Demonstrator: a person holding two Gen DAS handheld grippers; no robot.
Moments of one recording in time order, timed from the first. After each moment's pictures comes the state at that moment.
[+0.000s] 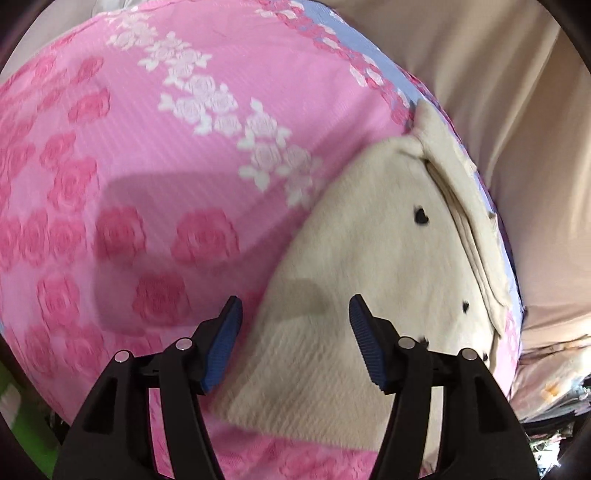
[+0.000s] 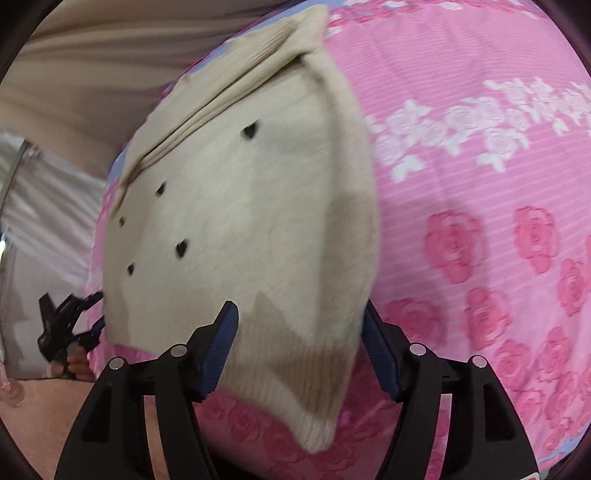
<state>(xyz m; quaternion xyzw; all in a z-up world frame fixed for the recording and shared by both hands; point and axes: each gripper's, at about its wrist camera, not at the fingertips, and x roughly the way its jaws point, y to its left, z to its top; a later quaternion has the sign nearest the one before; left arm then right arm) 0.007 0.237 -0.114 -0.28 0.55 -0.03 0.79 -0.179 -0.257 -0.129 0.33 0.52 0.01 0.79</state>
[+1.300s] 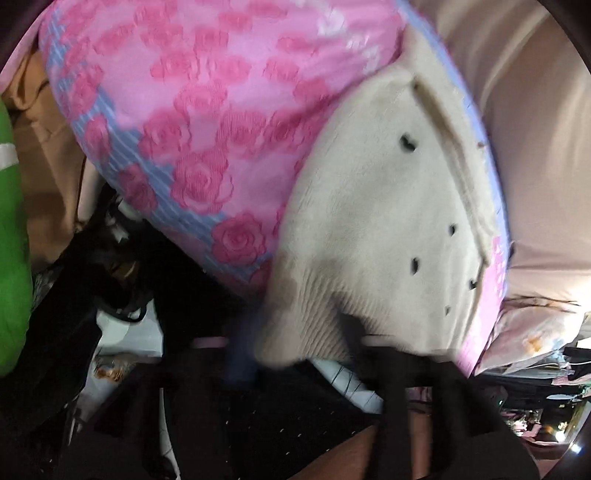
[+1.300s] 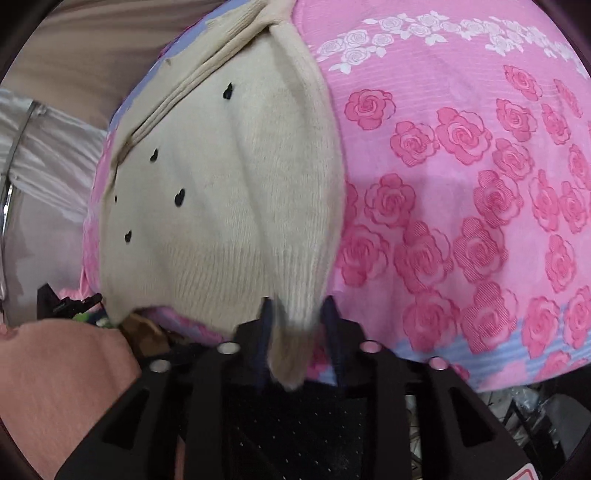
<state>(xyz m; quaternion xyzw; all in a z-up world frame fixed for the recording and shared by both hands) -0.151 0.196 -0.119 -0.31 0.65 -0.04 0.70 -0.272 -0.325 -0.124 0.31 0.58 0.03 0.75</state>
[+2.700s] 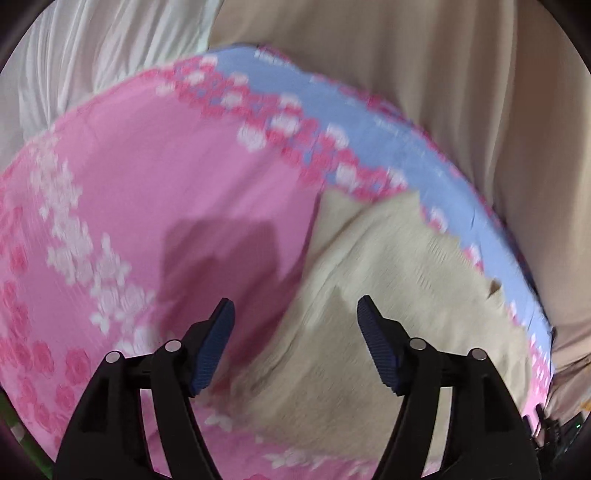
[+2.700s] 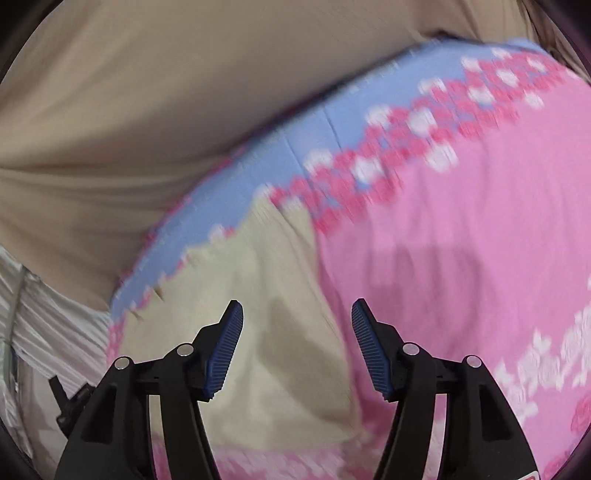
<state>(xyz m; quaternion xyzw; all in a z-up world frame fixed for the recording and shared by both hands) 0.113 0.115 -0.085 -0.19 0.50 0.01 0.85 -0.050 -0.418 -0.076 0.39 0.39 -0.08 0.83</state>
